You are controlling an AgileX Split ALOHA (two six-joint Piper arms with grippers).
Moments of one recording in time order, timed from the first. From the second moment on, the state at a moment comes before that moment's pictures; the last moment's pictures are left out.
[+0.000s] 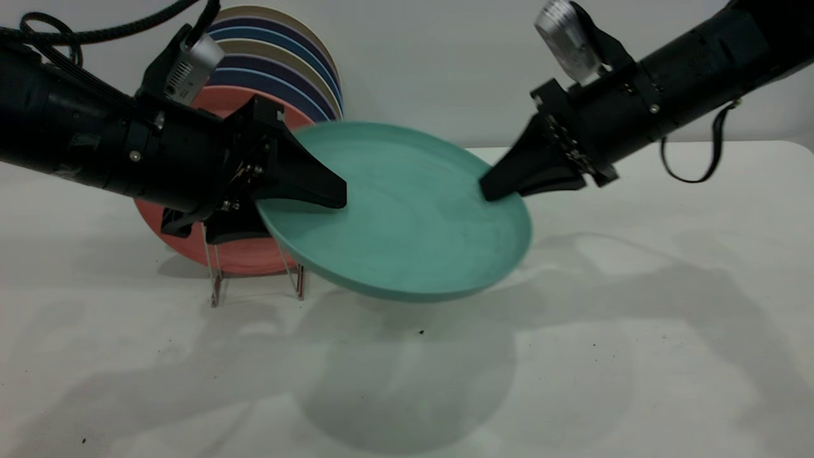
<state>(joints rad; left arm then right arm) -0.19 1.91 -0.83 -1.69 0.58 1.34 0.16 2.27 -1.43 1.28 1.01 -1.16</state>
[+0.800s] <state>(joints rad) -0.19 1.85 -0.96 -1.41 0.51 1.42 -0.01 2.27 -1.43 1.22 1.05 -1.13</state>
